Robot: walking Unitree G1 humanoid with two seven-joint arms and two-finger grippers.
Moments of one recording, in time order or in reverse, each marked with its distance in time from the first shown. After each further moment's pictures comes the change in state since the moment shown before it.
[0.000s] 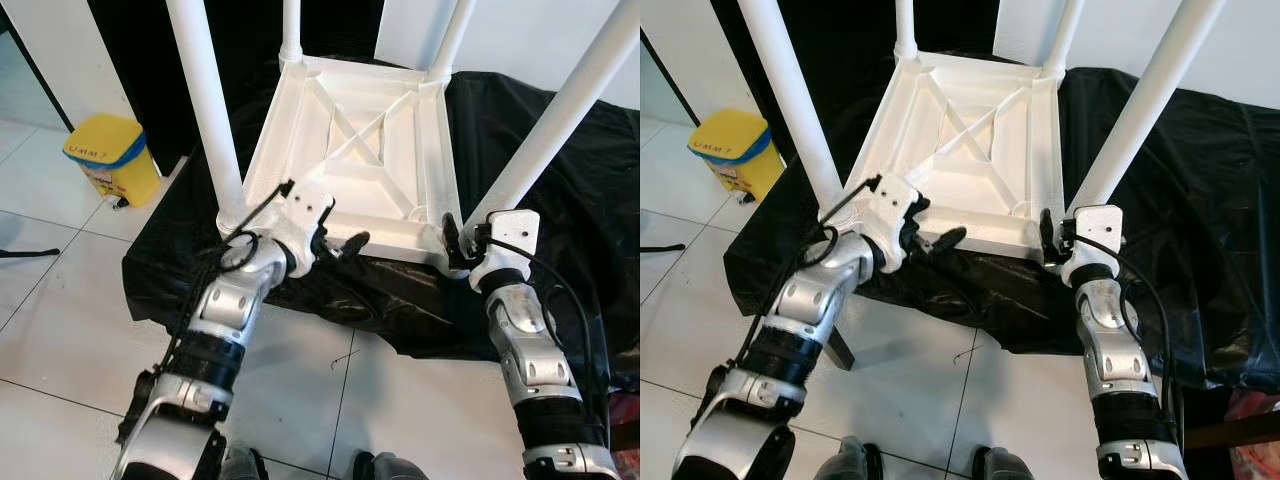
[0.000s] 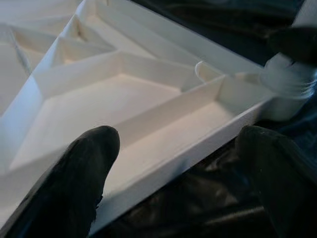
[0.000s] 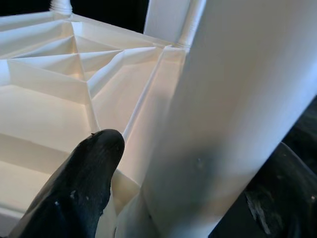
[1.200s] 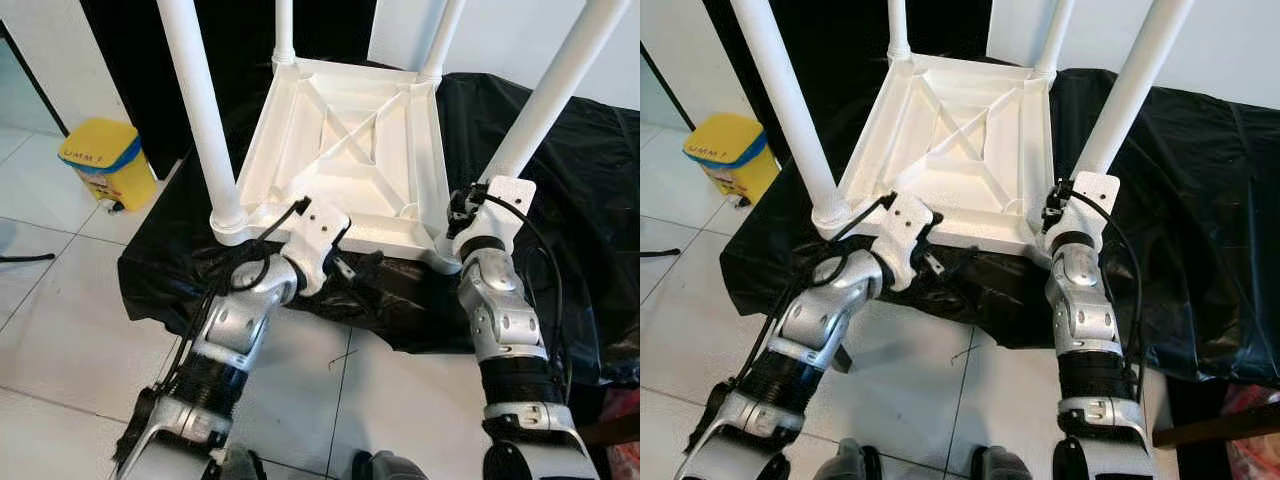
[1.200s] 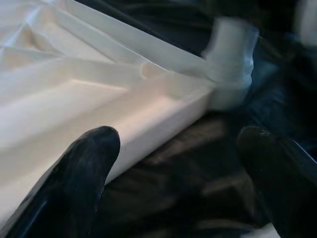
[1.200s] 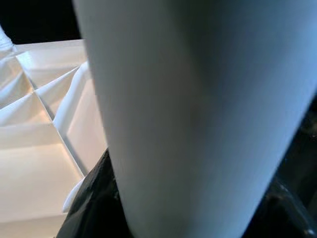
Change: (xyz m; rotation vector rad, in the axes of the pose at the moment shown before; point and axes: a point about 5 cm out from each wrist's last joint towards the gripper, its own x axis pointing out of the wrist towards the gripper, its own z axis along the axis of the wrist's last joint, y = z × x) left arm -0.011 -0.037 -0.005 0.032 0.008 -0.146; right arm 0.030 0.016 0.013 0.357 0.109 -0.195
